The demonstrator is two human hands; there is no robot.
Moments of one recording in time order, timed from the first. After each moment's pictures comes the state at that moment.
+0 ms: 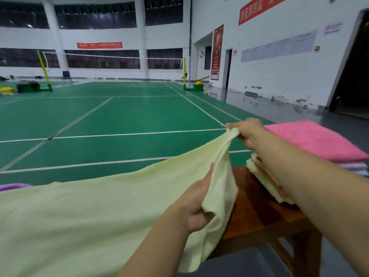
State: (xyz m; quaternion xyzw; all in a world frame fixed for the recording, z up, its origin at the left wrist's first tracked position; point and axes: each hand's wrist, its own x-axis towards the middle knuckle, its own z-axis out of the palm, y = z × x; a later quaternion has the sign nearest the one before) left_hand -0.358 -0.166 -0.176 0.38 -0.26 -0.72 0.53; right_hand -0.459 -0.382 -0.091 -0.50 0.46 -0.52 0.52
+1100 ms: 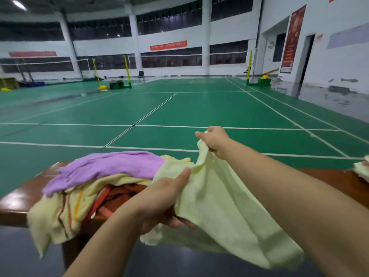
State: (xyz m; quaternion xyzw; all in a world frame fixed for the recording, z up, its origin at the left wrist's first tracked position) left_hand -0.181 0.067 -0.147 0.69 -0.32 -0.42 0.49; right_hand -0.160 -0.206 -0.151 -0.71 0.36 -0.31 0.52
